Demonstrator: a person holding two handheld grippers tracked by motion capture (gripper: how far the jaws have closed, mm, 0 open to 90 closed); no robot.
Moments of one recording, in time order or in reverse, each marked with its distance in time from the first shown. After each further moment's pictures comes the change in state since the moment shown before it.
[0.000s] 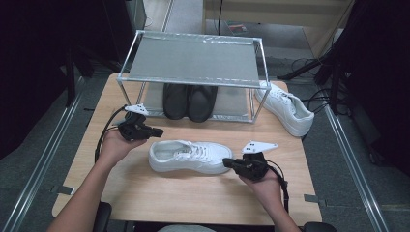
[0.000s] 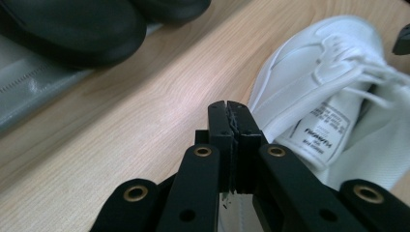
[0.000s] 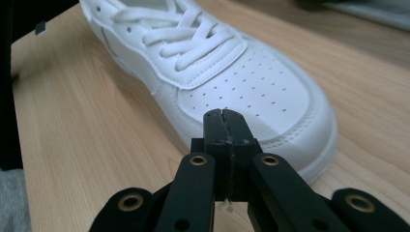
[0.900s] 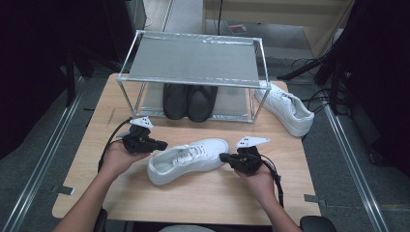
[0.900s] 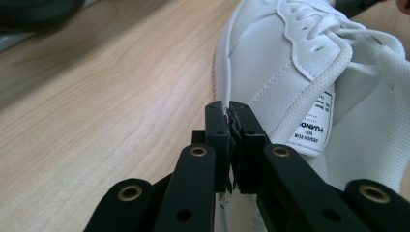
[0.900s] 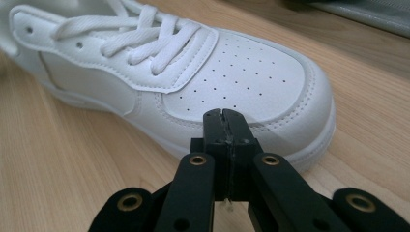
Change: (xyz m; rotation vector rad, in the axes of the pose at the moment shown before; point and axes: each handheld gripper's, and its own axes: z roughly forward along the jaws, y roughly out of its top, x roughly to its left) left arm -0.030 -0.021 0.010 0.031 -0.047 0.006; right arm -0.012 0.008 0.022 0.015 -0.035 0.000
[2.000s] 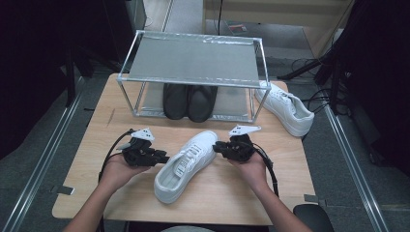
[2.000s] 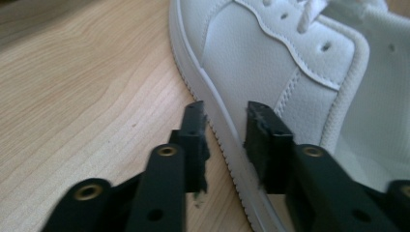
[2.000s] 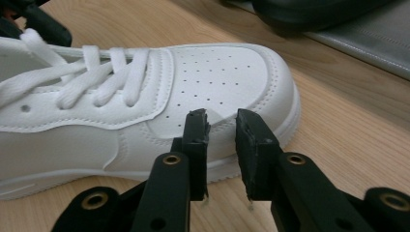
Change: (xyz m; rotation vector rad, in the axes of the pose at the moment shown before) left arm -0.024 -0.019 0.001 0.000 0.007 -0.008; right arm -0.013 0.027 0.026 -0.003 -0.020 -0.016
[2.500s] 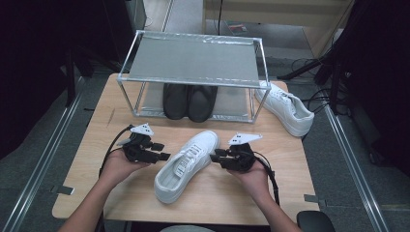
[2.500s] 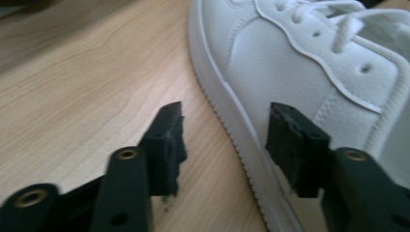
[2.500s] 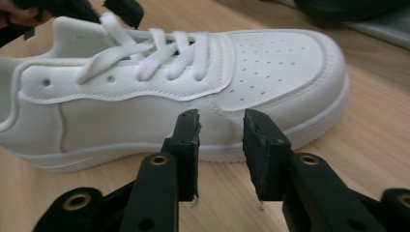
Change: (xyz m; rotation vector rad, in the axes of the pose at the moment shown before) left arm 0.013 0.007 0.005 -0.010 0.032 -0.007; right arm 0.025 -0.012 -0.015 -0.002 0.056 -0.008
